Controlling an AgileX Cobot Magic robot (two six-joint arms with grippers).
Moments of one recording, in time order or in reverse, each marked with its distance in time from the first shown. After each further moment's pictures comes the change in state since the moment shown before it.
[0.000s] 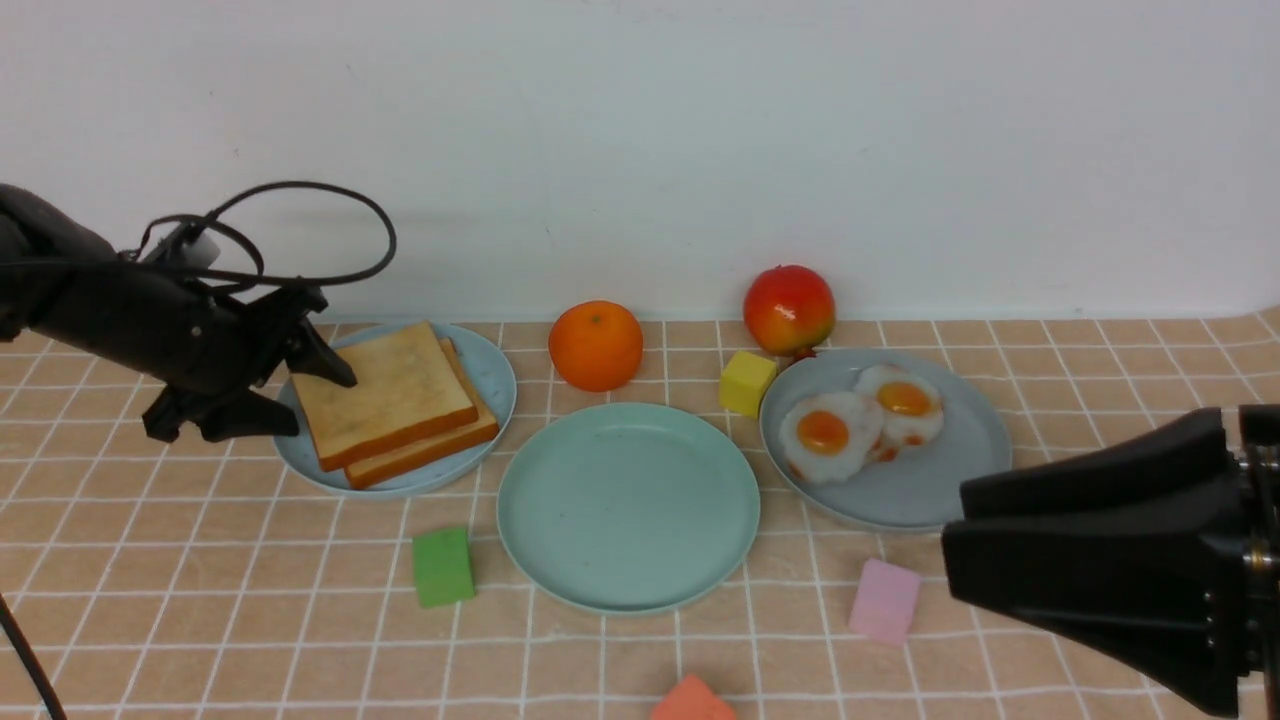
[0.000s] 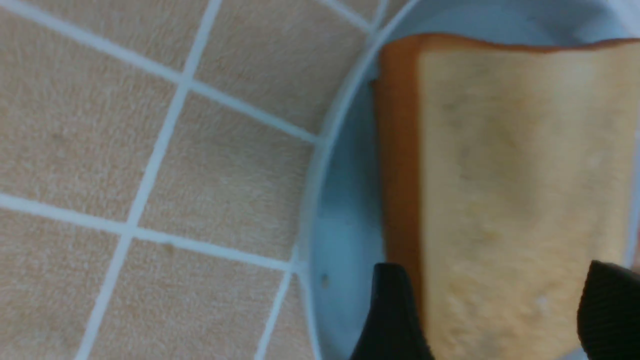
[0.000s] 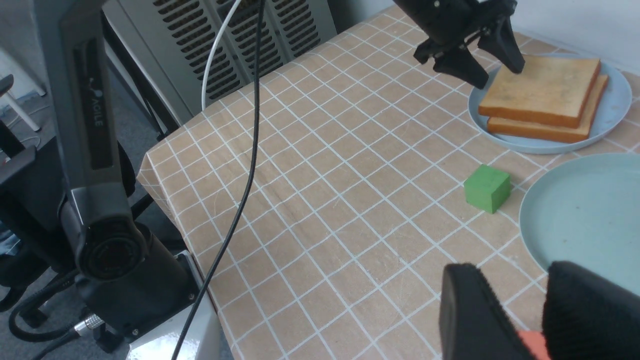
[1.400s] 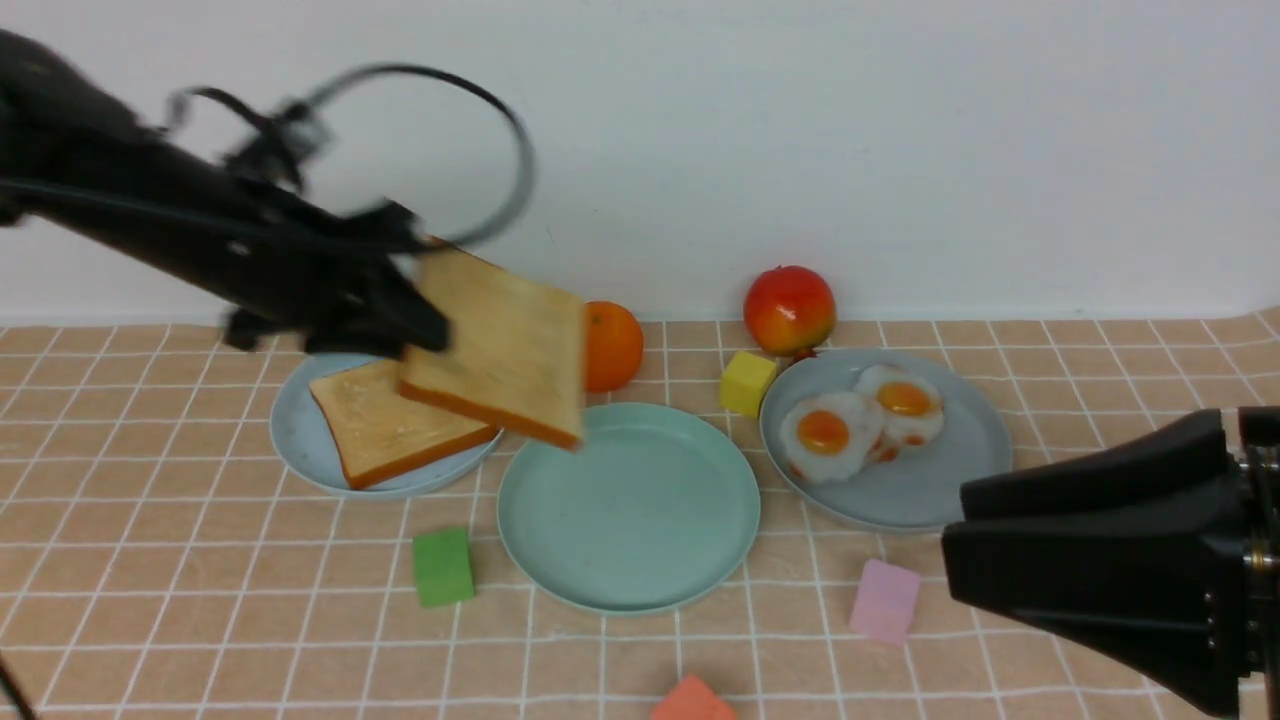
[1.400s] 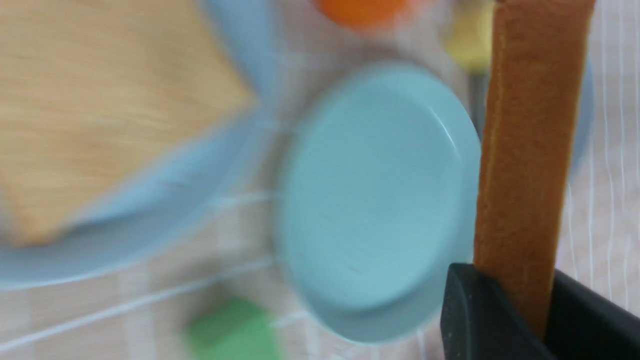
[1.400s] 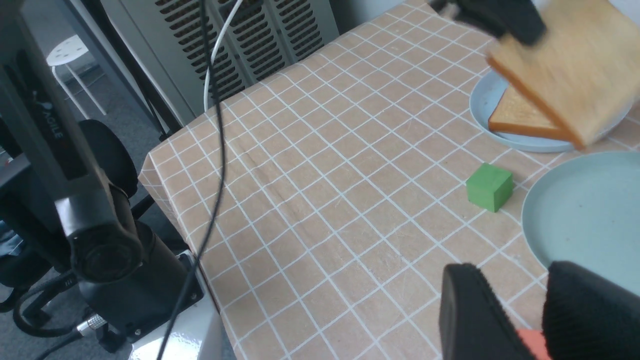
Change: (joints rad) right arm 0.000 0.000 0.000 0.000 0.003 0.004; left arm -0.208 -0.247 0.007 -0.025 0.277 0.199
